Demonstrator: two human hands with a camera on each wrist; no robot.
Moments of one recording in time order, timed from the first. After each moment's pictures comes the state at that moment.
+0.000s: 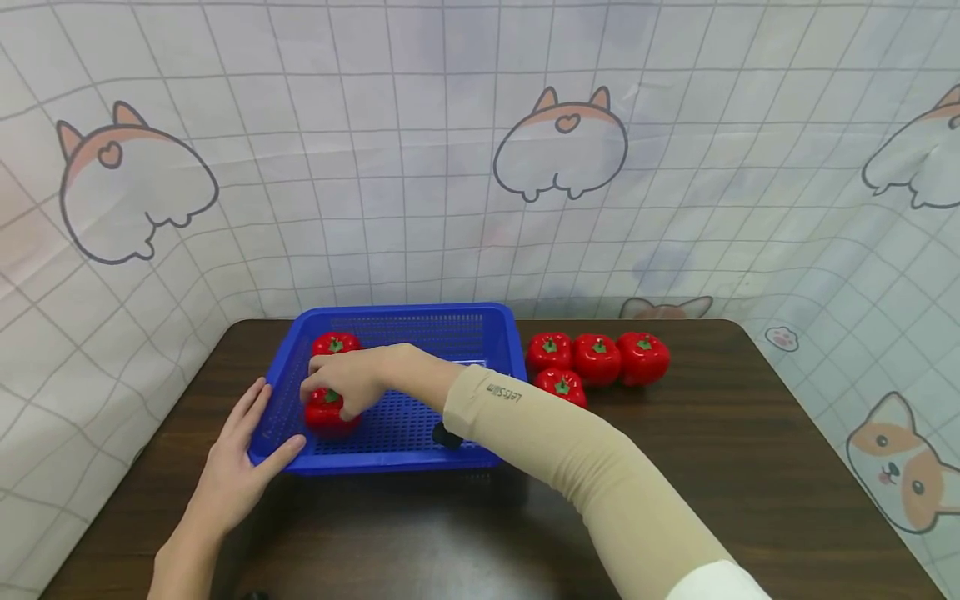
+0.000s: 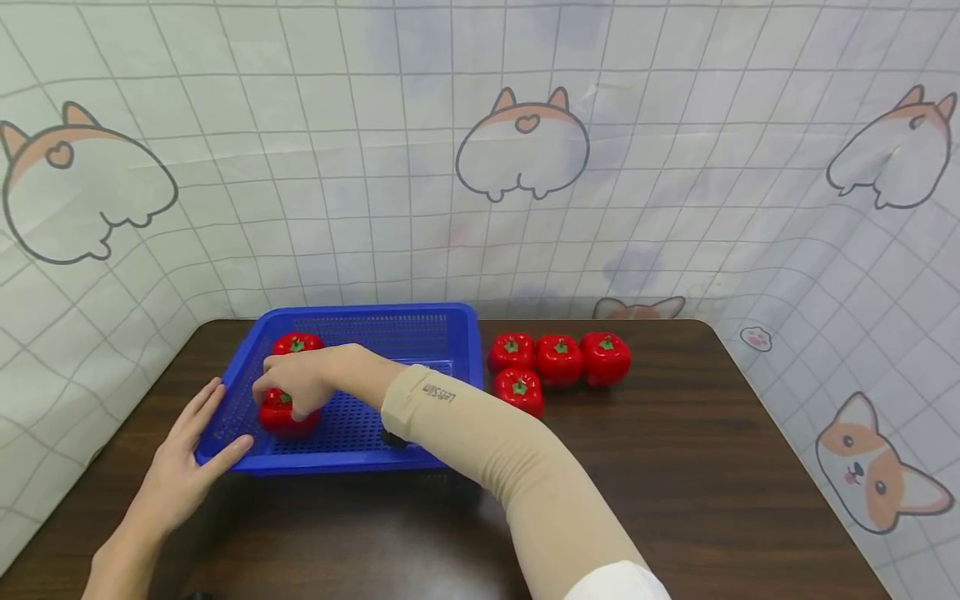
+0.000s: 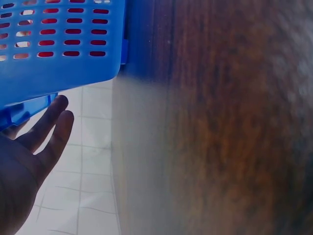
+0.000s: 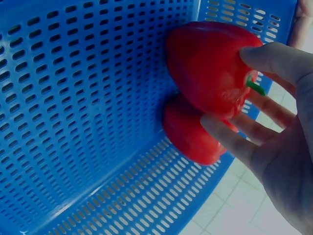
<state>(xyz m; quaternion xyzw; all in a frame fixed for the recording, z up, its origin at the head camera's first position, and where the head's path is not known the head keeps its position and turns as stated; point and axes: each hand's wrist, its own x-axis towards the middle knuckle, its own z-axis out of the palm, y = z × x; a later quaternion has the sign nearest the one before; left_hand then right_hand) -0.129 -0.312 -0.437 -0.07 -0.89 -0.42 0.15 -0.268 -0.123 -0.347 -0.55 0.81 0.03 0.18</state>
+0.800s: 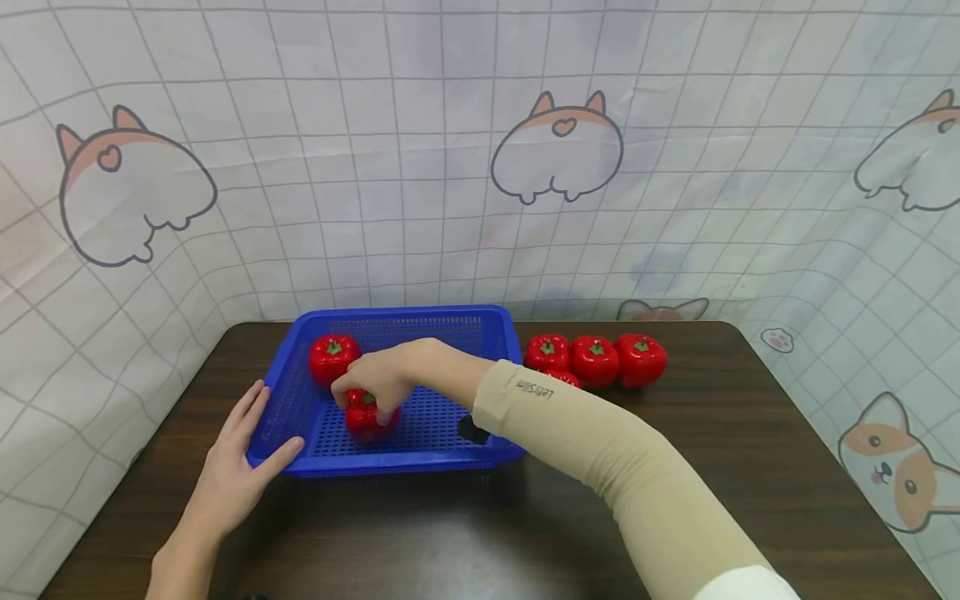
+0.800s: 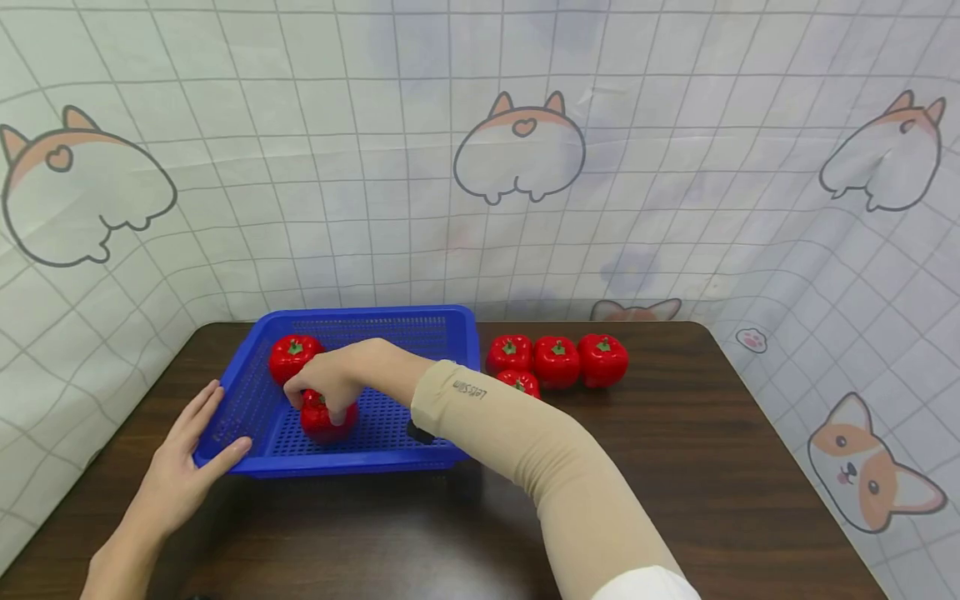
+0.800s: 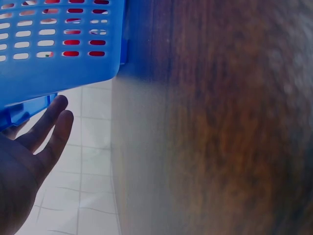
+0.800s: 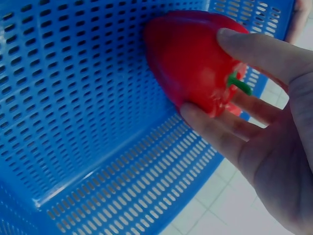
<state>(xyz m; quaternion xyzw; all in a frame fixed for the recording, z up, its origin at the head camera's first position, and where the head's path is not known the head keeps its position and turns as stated) -0.129 -0.311 -0.438 -0.07 -0.90 -0.41 0.16 -0.271 -0.088 -0.338 -0.55 0.80 0.03 0.24</state>
